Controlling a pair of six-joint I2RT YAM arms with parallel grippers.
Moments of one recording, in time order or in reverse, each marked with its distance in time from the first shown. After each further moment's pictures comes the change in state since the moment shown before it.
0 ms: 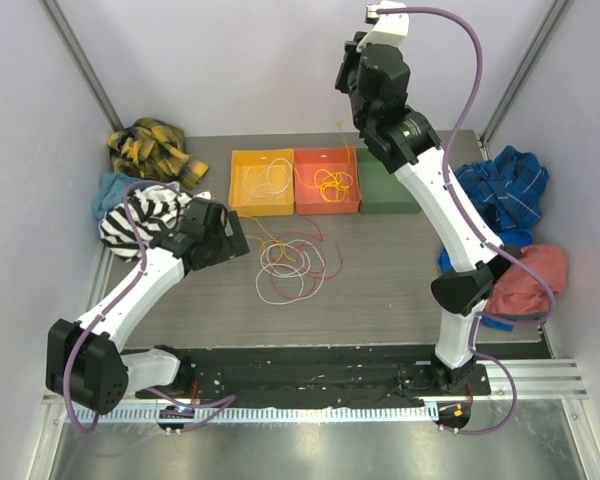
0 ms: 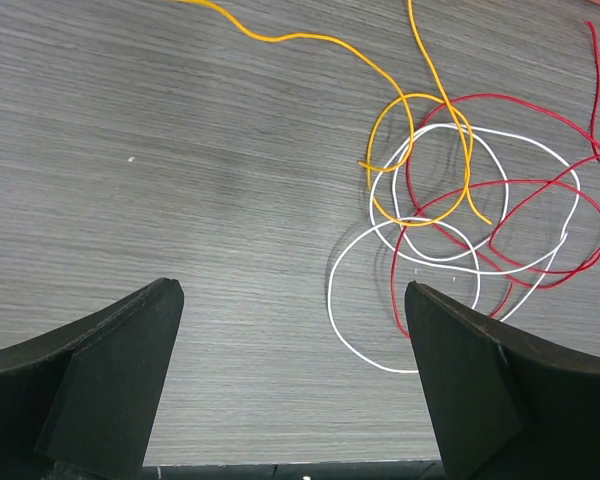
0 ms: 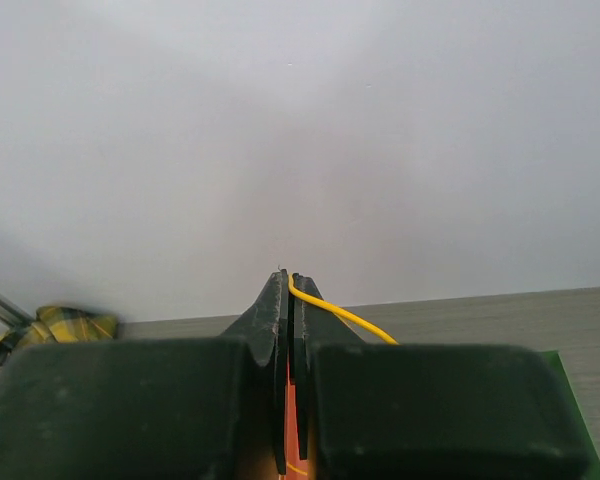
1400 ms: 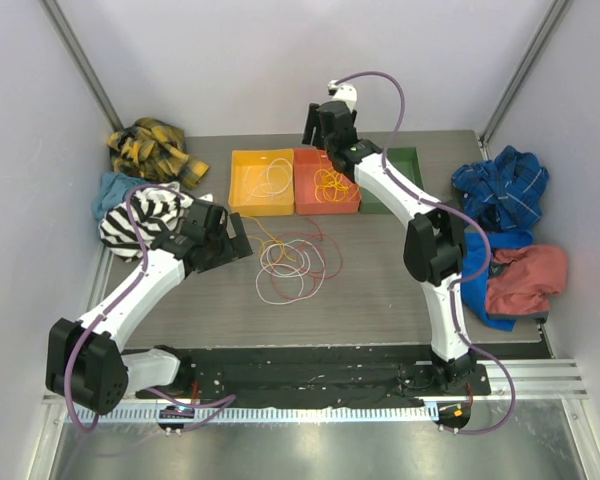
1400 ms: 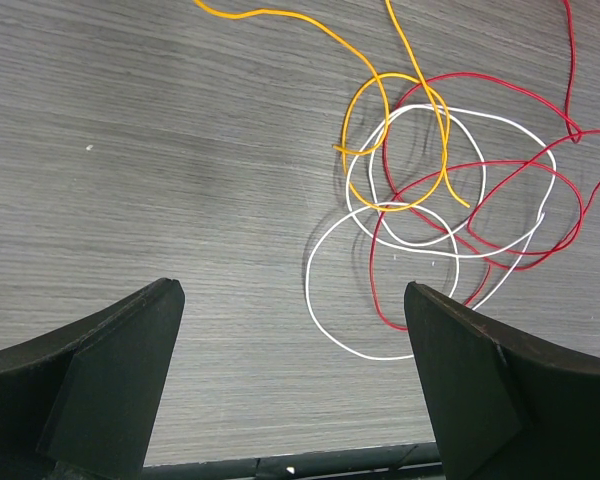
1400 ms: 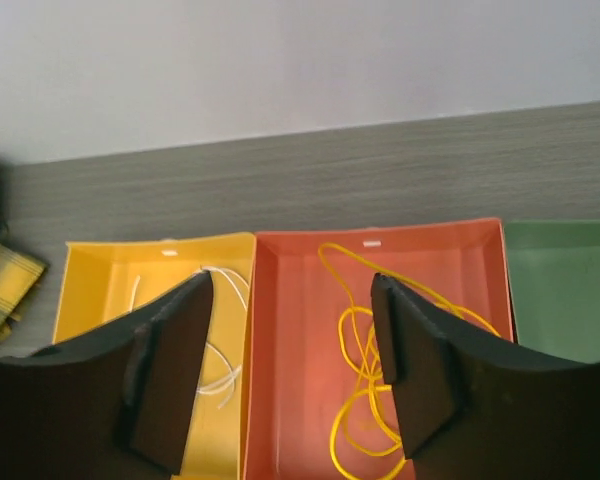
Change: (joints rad) left arm 0.000 0.002 -0.027 0.034 0.069 -0.020; right arm -0.094 0.320 -0.280 0.168 -0.216 0.211
